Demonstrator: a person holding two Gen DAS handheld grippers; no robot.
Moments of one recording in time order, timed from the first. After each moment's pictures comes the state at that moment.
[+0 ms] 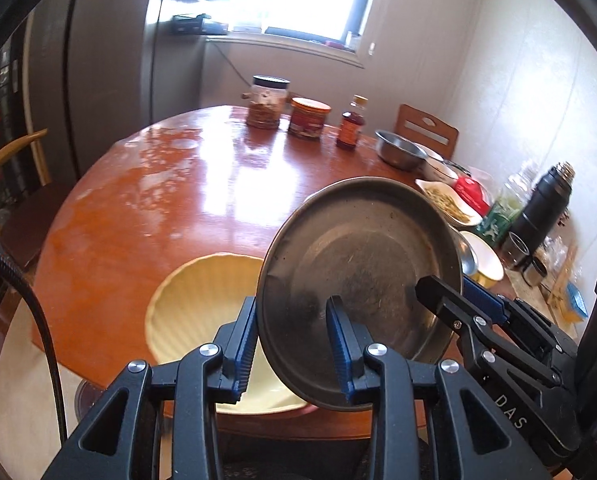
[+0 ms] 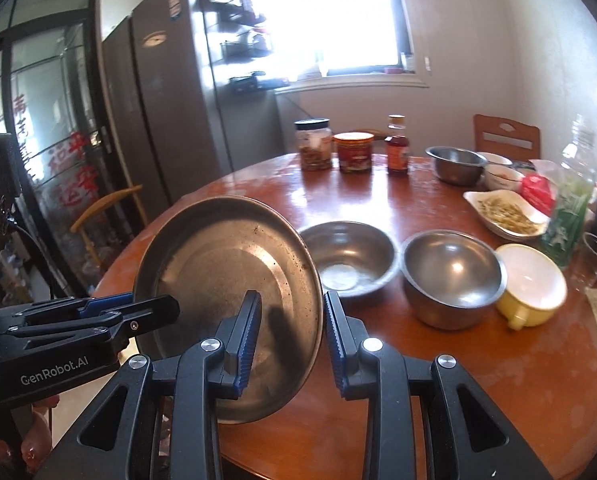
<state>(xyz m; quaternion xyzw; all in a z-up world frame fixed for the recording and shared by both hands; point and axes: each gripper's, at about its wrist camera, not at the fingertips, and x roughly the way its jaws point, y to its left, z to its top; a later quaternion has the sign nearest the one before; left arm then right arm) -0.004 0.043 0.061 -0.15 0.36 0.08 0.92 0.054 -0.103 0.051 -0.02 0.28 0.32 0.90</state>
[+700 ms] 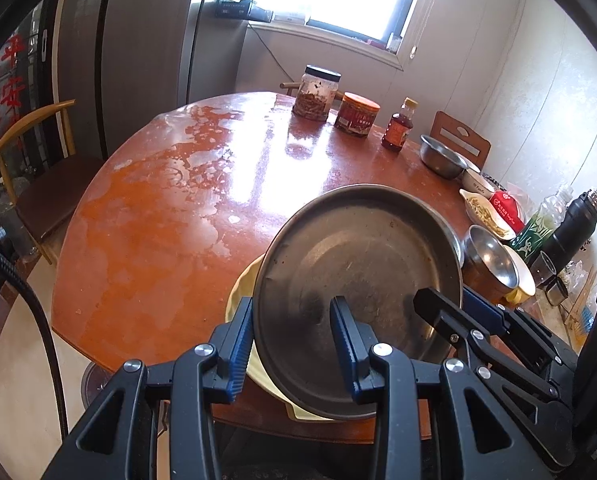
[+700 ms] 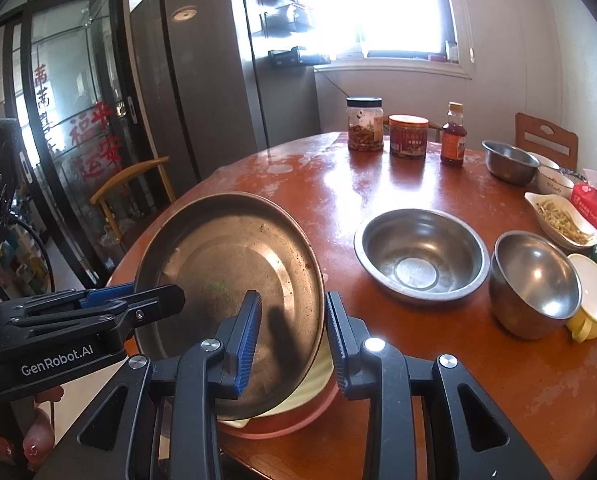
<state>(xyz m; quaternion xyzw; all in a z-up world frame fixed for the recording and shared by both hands) -0.006 0.094 0.034 -0.18 0.37 0.12 0.90 0.059 -0.031 0.029 -0.04 0.31 0.35 0.88</state>
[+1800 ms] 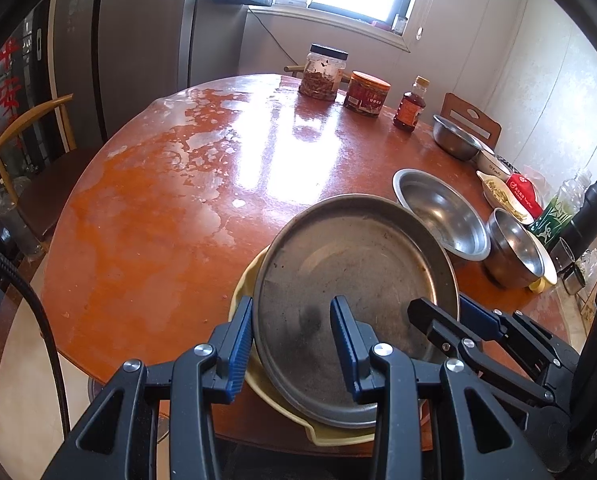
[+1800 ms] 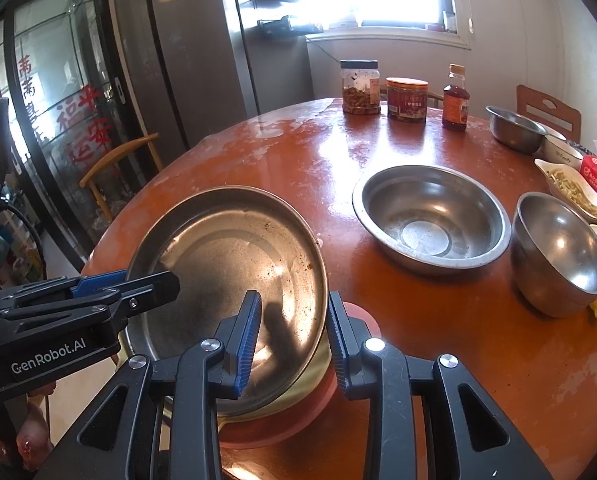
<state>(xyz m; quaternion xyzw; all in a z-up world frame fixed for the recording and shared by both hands) 0.012 0.099 0.010 -0.17 0.40 0.12 0.89 0.079 -0.020 -0.006 -0.05 0.36 0.34 0.87</state>
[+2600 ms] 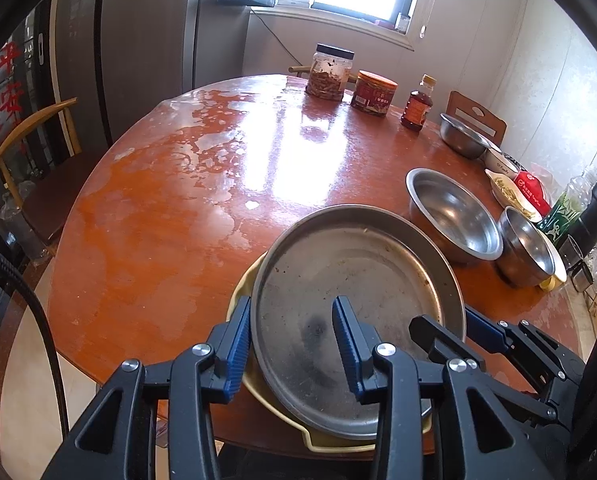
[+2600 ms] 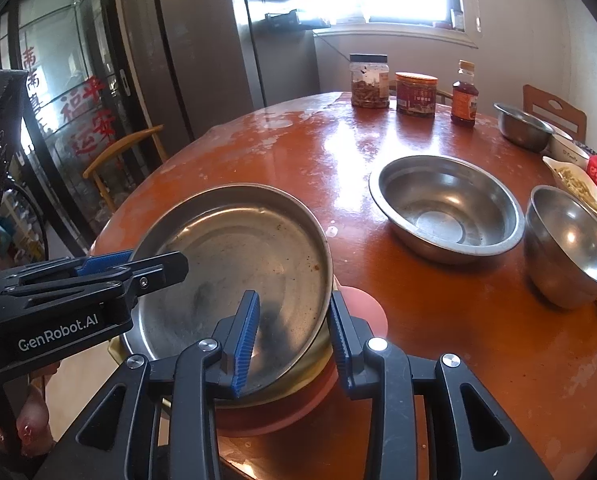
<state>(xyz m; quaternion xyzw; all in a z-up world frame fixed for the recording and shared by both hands) 0.014 0.109 0.007 -0.15 0.40 0.13 0.89 0.073 -0.013 -0.013 -0.06 0.36 0.35 0.86</state>
